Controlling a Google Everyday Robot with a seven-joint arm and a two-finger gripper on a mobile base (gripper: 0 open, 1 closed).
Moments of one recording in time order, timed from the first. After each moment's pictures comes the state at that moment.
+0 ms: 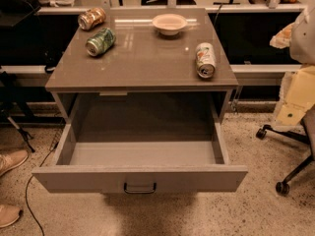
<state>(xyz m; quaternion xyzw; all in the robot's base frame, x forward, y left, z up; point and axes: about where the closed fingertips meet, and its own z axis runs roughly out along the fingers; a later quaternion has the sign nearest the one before) 0.438 -0.217 0.976 -0.60 0.78 -0.03 0.16</state>
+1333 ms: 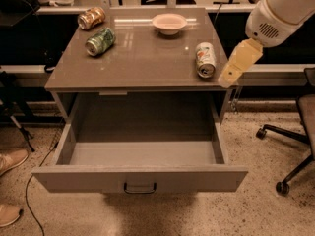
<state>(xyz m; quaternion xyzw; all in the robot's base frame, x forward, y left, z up) 0.570 -0.201 0.950 -0.48 0.85 -0.01 0.23</state>
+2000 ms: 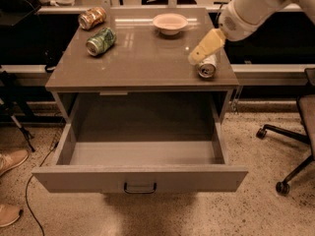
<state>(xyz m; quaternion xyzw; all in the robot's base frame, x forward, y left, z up) 0.667 -0.174 0.917 -0.32 0.91 0.04 0.26</state>
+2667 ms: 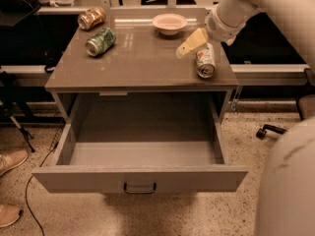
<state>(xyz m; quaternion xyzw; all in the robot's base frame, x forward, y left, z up) 0.720 -0.157 0.884 -0.22 0.94 0.07 0.25</state>
